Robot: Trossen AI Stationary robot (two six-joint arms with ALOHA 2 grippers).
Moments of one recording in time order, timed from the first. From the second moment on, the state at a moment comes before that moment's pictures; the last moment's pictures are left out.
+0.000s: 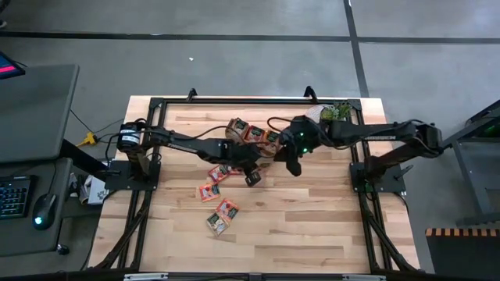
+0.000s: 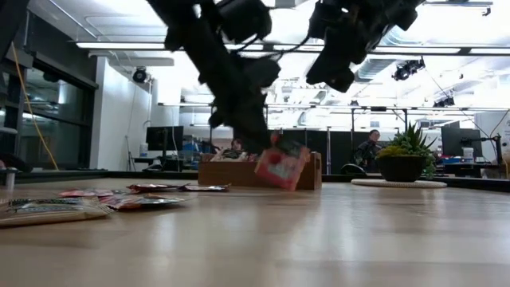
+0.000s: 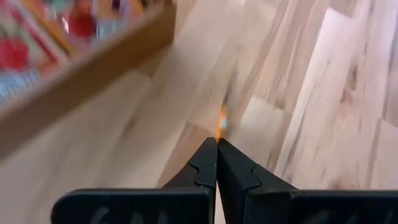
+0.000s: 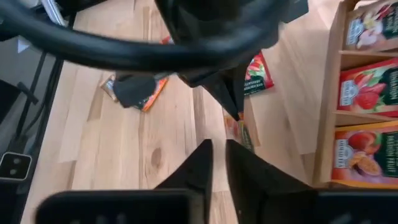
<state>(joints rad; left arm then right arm) 0.02 1.82 1.20 -0.28 -0.09 -0.42 -0.18 1.36 0.96 -0.34 -0.30 0.17</state>
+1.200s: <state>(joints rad) 0.02 1.81 1.43 -0.37 -0.19 -0.23 -0.25 1.34 0.96 -0.46 -0.26 -0.01</state>
